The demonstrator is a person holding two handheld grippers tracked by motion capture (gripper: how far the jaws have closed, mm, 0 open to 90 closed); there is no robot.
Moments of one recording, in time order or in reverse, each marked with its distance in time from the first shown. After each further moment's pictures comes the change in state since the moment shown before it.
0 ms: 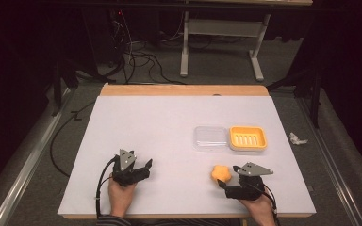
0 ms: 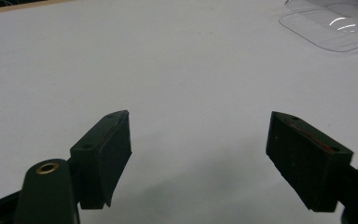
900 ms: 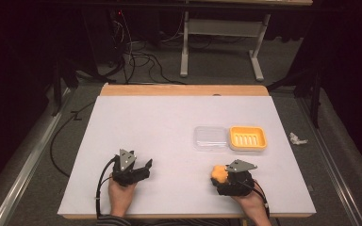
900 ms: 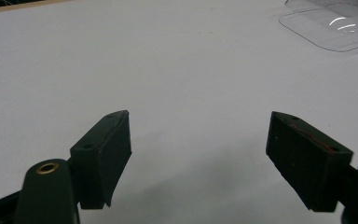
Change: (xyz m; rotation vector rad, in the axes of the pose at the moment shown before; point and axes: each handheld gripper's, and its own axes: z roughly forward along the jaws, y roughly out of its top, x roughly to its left) left arm 0.000 0.000 0.000 0.001 -0.001 0.000; right arm 0.010 0.010 0.027 0.109 -0.030 -0.066
